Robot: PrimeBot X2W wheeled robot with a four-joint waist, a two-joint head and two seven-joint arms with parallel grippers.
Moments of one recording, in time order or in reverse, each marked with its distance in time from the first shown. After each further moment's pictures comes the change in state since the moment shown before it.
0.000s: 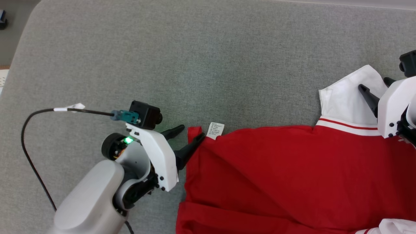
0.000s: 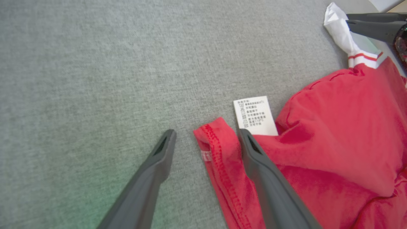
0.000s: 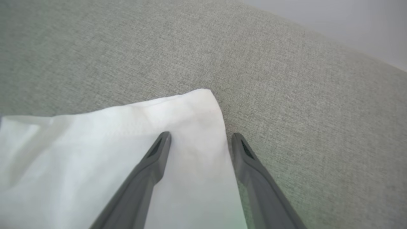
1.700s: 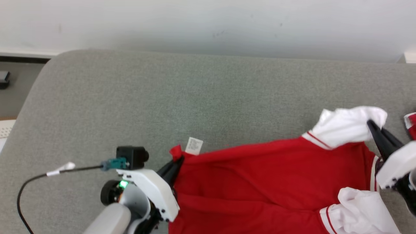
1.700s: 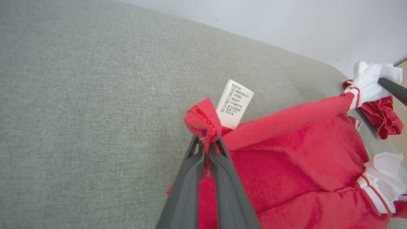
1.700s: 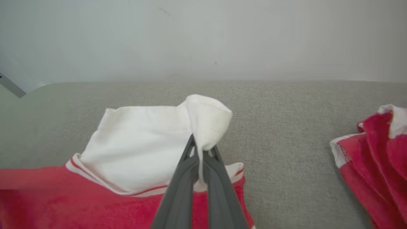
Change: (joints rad) left arm 0.211 -0.051 0.038 0.015 -0.008 0.127 -0.269; right arm 0.292 -0.043 0.022 -0.029 0.338 -0.002 -0.473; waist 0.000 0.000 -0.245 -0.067
